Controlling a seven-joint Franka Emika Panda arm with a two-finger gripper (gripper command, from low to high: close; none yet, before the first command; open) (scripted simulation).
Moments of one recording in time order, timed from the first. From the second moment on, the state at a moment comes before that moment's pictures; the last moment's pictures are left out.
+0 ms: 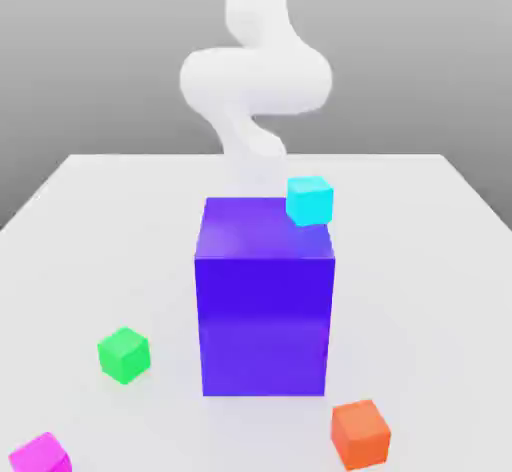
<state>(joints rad) 0.03 -0.71 -0.05 -2.29 0.01 2.32 0.71</state>
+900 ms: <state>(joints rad) 0.02 0.27 -0.37 -2.19 0.32 2.52 -0.46</state>
